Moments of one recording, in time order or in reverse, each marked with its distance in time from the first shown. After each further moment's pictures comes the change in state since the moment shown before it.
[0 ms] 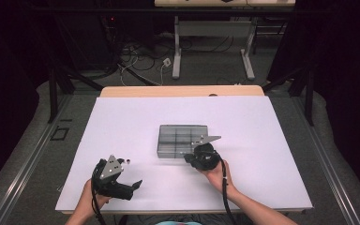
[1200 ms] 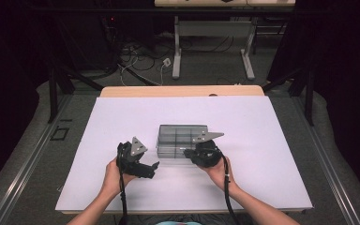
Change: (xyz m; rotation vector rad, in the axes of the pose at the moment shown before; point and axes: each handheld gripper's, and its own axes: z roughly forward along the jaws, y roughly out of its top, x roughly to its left) left arm 0.000 0.058 0.065 0.083 0.094 0.008; right arm 0.001 0.012 -0.013 -0.072 0.008 -0.040
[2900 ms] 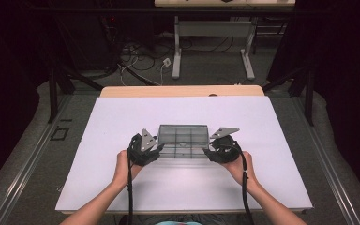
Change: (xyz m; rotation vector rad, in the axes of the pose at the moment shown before) left arm 0.000 0.021 0.021 -0.151 0.041 0.084; right arm -0.033 -0.002 -0.042 0.103 -0.218 -0.085
